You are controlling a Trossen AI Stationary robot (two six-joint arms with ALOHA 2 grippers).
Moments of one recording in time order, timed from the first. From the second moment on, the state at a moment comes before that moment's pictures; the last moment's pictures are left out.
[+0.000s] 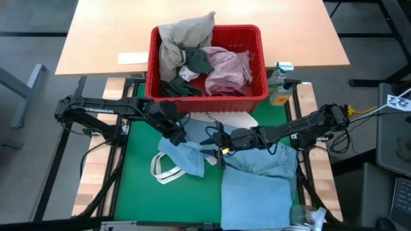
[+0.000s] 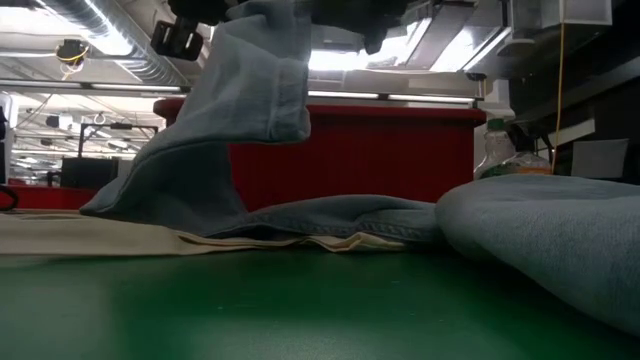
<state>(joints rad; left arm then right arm) 0.01 1.28 1.17 -0.70 0.25 -0.97 0.24 1.59 1.08 0.22 0.14 0.15</state>
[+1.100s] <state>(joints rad) 0.00 1.28 1.17 -0.71 0.00 -0.77 0.23 1.51 1.08 -0.13 0.36 0.32</state>
